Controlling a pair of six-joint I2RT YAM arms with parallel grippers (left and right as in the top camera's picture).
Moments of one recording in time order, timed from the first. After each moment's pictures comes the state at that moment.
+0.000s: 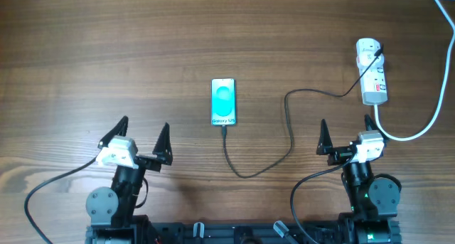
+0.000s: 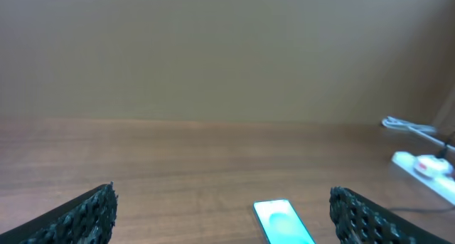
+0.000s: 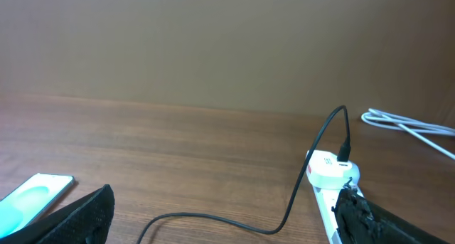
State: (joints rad) left arm 0.02 0.02 0.11 -0.05 0.23 -0.16; right arm 0.03 0.01 0.01 0.00 -0.07 -0.05
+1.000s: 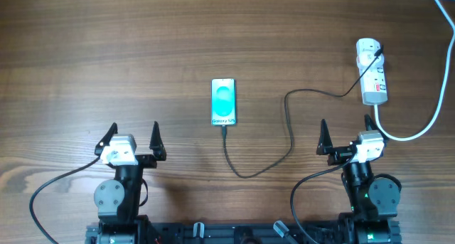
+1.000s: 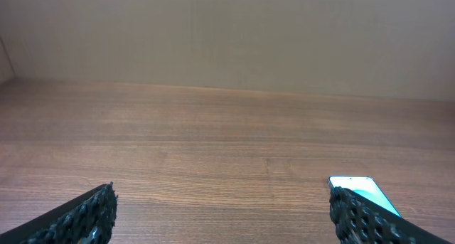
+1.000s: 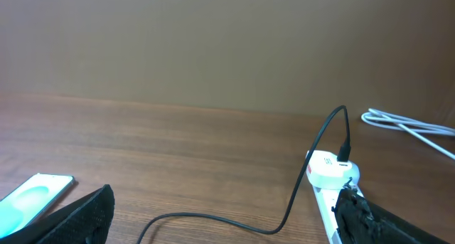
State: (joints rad) left arm 0.02 0.01 0.01 -0.08 0.02 -0.06; right arm 0.03 0.01 0.01 0.00 -0.07 -0.05
